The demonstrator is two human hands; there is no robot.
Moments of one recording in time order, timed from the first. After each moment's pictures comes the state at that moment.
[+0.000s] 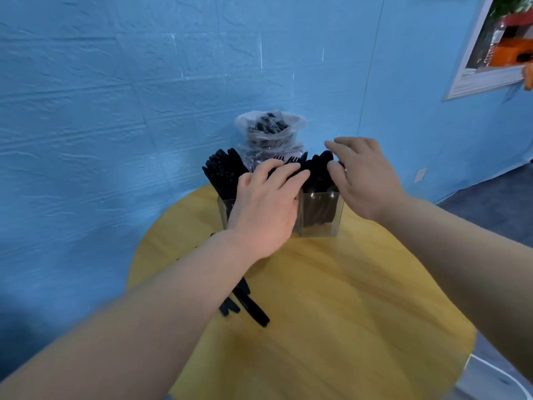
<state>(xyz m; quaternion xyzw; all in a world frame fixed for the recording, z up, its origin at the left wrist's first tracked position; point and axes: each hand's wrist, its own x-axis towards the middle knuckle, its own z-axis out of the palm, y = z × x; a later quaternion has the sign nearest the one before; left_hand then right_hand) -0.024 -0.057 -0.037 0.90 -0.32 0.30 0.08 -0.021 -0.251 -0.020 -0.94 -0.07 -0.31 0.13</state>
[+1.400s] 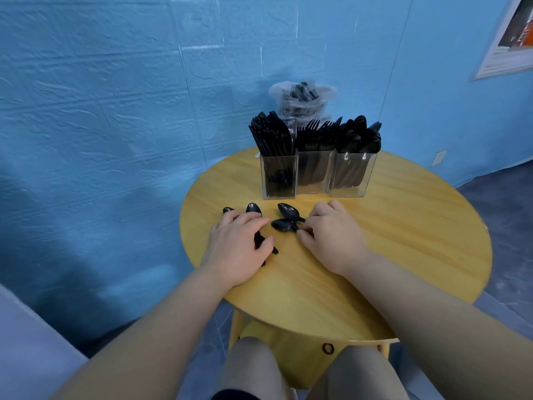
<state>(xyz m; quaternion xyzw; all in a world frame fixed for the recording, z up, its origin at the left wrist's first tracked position) -0.096 0.059 -0.121 0.97 -0.16 0.08 0.16 -0.113 -0.131 -0.110 -0.98 -0.10 -0.15 0.08</state>
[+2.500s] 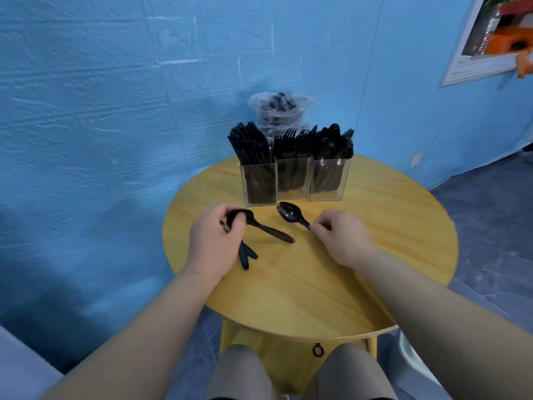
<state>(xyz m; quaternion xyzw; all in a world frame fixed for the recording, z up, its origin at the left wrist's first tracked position) -0.106 0.048 -0.092 0.86 -0.09 0.19 0.46 -0.120 -0.169 -0.101 -0.95 0.06 -0.08 0.29</state>
